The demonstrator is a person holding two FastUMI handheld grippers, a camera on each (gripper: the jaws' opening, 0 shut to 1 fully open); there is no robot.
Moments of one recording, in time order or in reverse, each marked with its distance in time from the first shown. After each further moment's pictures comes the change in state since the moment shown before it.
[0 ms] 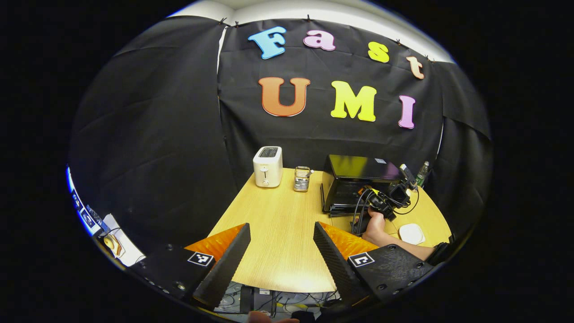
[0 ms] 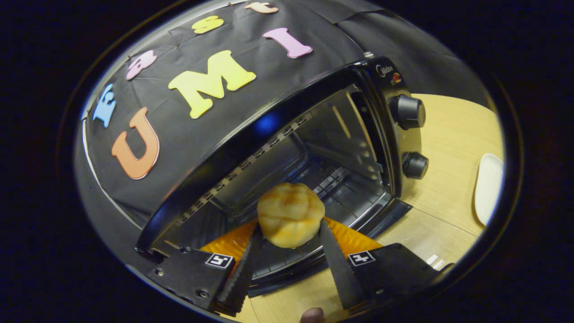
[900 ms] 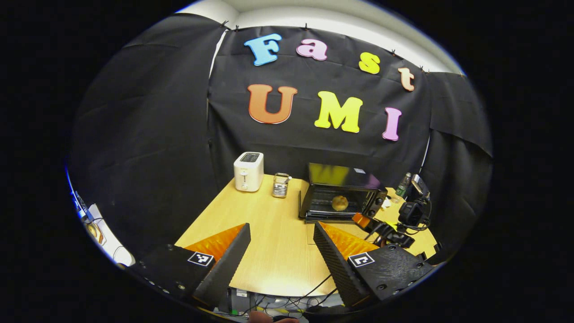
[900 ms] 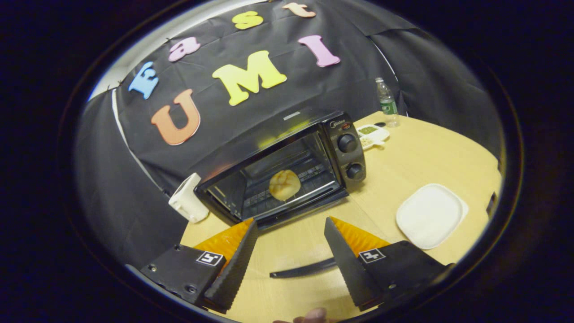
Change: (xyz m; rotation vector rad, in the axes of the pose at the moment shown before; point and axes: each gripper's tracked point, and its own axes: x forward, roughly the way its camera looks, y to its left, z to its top) left arm -0.003 -0.066 -0.004 -0.046 -0.084 -0.126; right arm -0.203 -0.051 0.004 -0.270 0.104 0.096
